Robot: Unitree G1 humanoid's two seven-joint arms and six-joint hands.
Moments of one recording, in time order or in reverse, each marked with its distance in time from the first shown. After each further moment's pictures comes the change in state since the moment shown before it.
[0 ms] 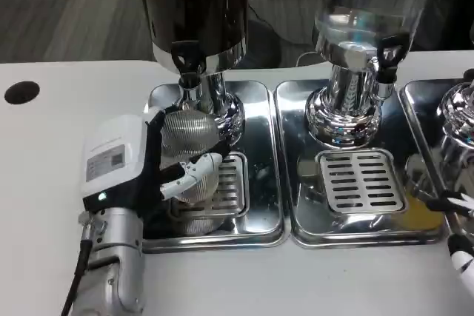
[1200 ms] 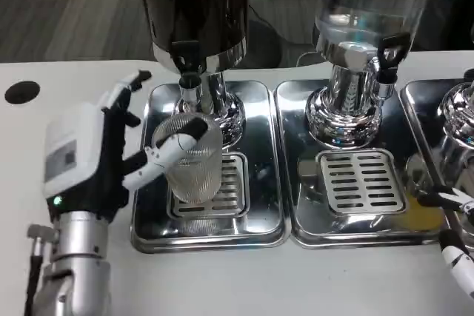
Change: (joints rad) left arm 0.112 0.061 0.143 -0.155 -0.178 -0.245 0.051; right arm -0.023 0.002 0.014 -0.005 -0.016 0.018 0.000
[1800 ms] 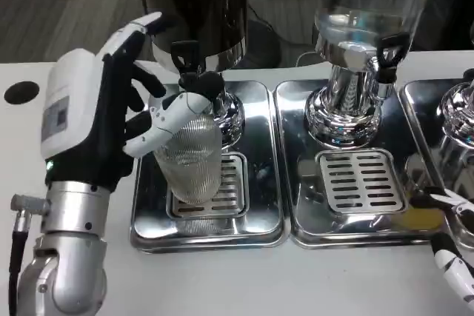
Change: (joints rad) left arm 0.009 -0.007 0.034 -0.267 -0.072 -0.024 -0.153; right arm 0.021 0.004 0.014 -0.040 -0.005 0.001 0.000
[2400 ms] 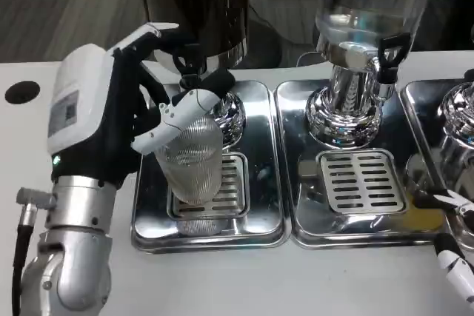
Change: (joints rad) left arm -0.006 -0.027 -0.003 -0.050 0.038 0.063 -0.063; right arm 0.007 0.000 -0.005 -0.001 0.007 0.000 0.000
